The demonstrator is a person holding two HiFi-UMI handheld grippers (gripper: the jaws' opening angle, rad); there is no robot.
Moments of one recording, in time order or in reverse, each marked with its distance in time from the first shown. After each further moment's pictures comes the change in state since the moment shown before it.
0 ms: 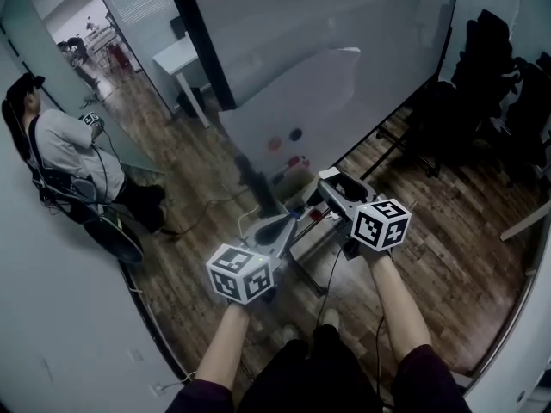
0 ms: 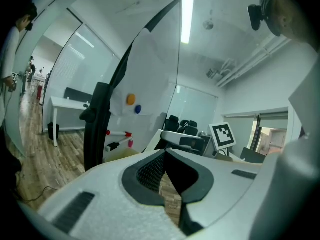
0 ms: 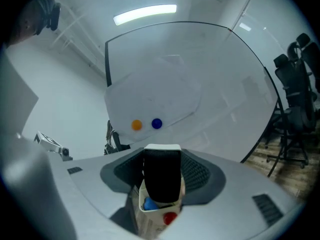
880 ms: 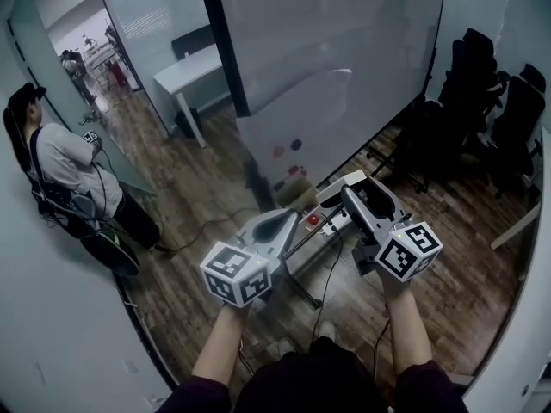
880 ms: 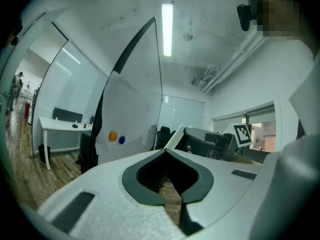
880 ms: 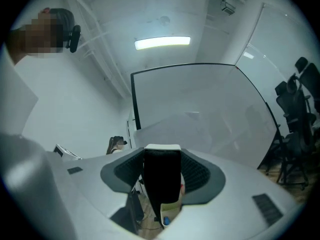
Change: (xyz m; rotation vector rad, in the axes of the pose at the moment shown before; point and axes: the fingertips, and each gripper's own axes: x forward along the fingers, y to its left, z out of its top) left arm -0.052 -0.054 0.065 0.151 -0.132 -0.082; right arm -0.106 0.092 0.096 -0.121 -0.274 0.010
